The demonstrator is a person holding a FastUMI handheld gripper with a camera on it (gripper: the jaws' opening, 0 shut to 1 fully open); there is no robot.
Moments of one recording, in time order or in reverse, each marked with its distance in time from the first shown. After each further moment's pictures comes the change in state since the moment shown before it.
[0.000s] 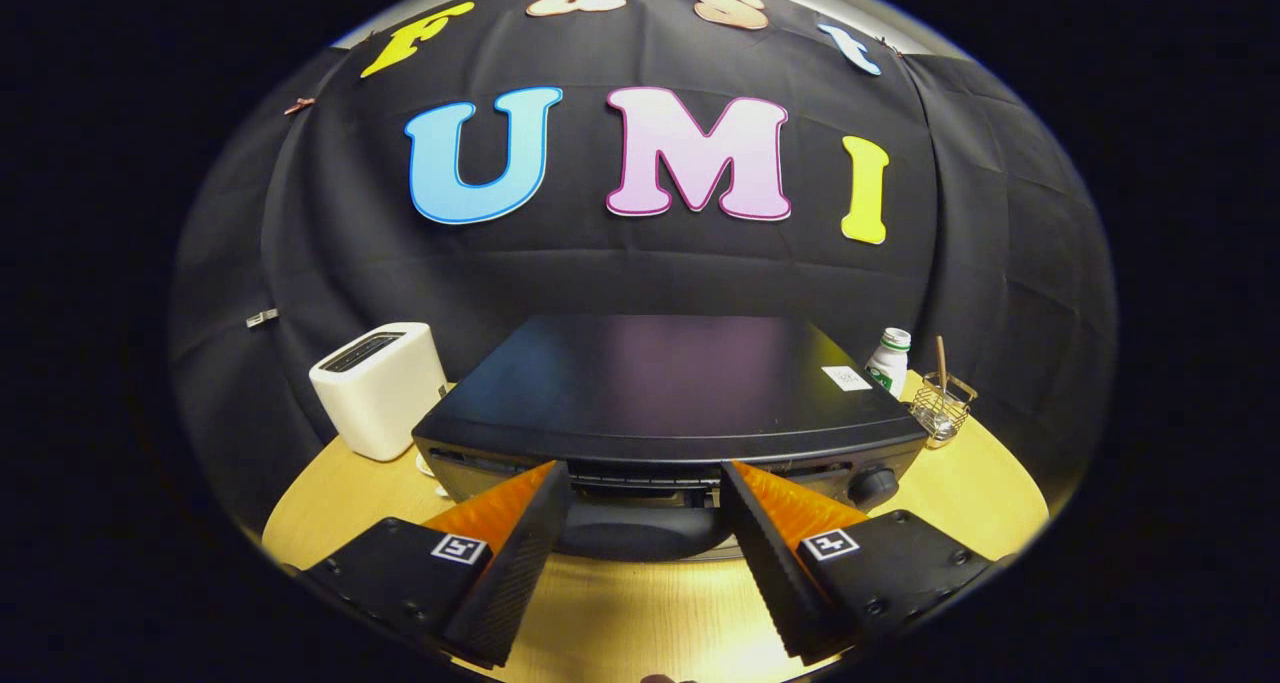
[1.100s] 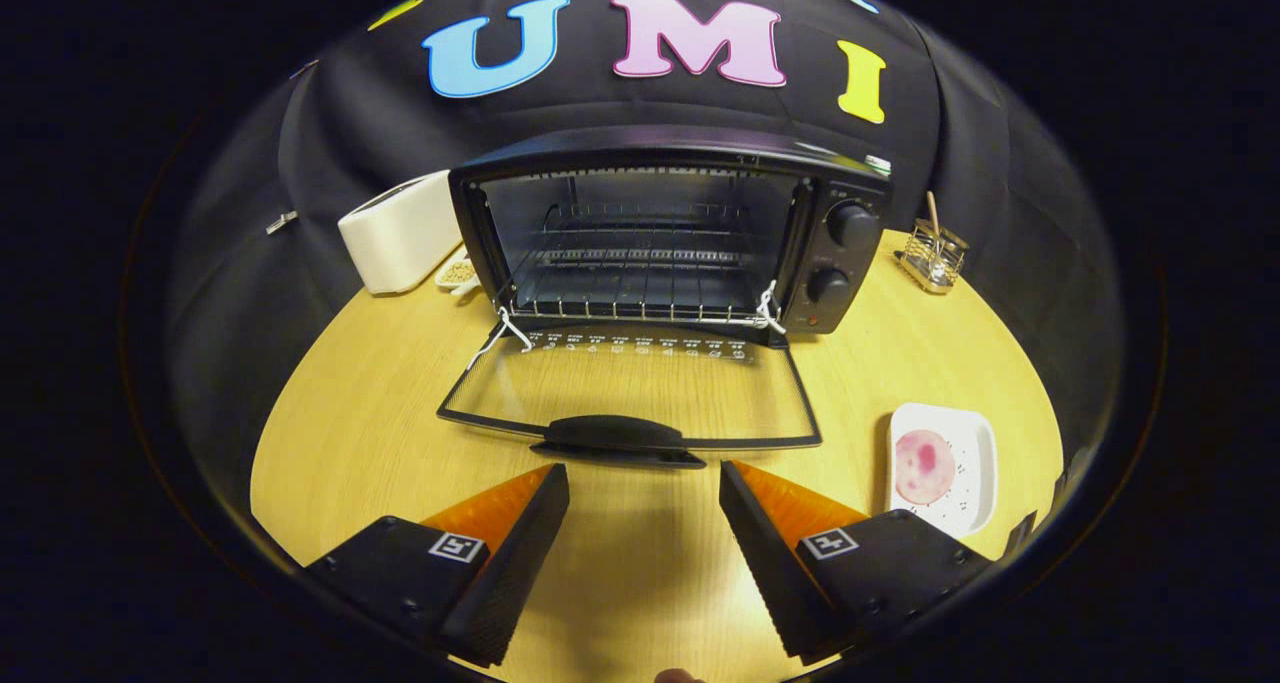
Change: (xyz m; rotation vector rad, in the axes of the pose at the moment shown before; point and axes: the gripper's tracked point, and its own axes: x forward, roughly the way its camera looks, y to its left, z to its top) arm -0.113 -0.019 -0.156 -0.009 0.389 0.041
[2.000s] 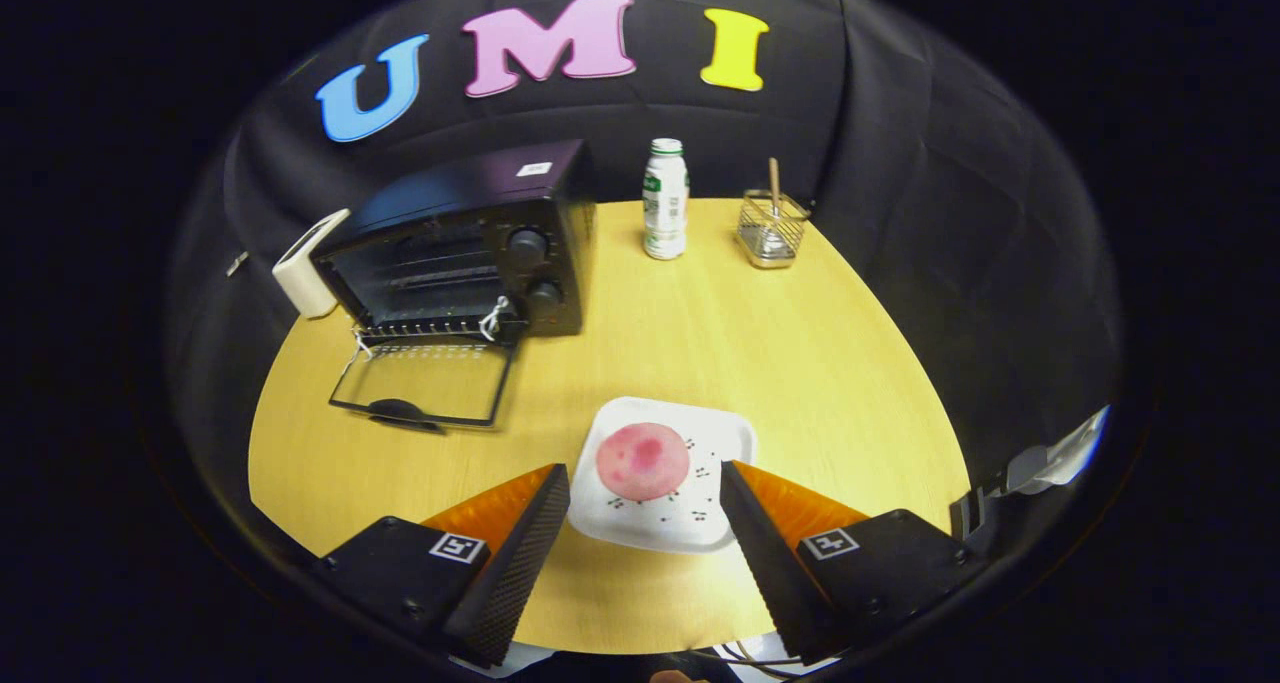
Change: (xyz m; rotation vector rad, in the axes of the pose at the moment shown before) arm -0.074 -0.251 0.007 0.135 0.135 -0.137
